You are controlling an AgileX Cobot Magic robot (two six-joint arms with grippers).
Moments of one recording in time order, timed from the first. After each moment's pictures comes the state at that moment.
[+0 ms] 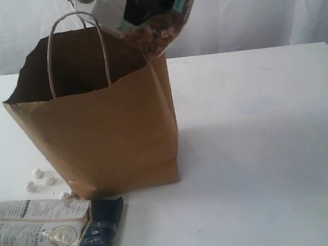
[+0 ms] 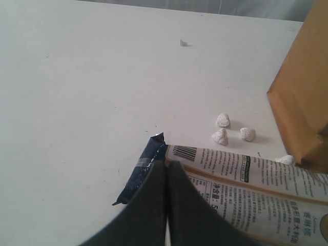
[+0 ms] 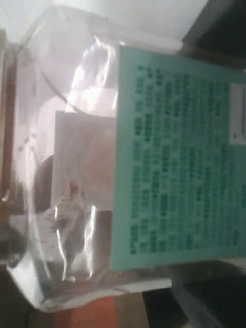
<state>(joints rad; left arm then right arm) 0.12 0.00 0.03 -0.25 0.39 0.16 0.60 1.76 -2.03 0.14 1.16 -0.76</state>
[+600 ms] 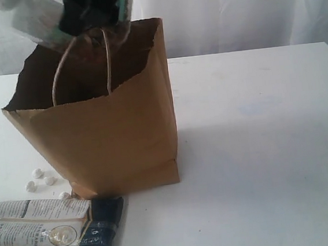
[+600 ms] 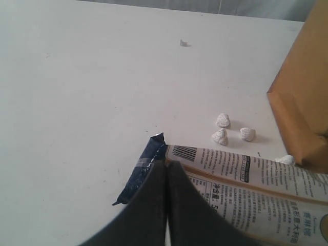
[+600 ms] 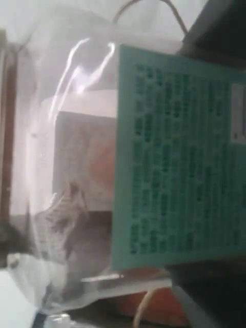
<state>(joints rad) 0.12 0.00 0.03 -0.25 0.39 0.16 0.70 1.80 -2.05 0.29 1.08 -0.94</state>
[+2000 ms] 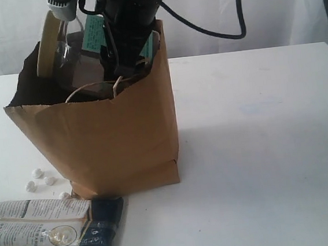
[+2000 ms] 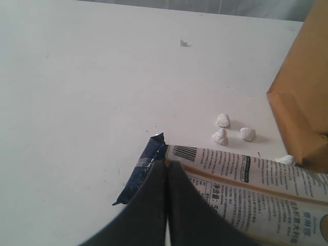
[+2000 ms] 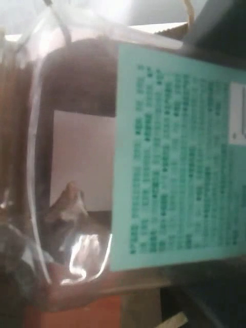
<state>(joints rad) 0.12 0.00 0.03 -0.25 0.39 0.16 0.70 1.93 -2.05 0.11 1.17 -0.89</state>
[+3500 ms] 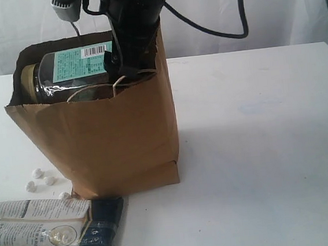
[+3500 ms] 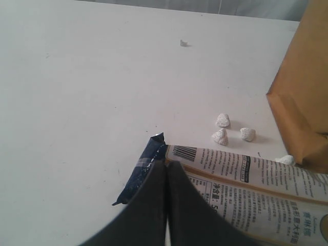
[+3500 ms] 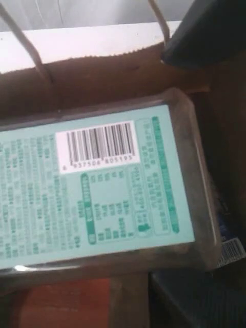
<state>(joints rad) 0.12 0.00 0.03 -0.25 0.39 0.16 0.70 1.93 -2.05 0.09 1.20 -0.87</state>
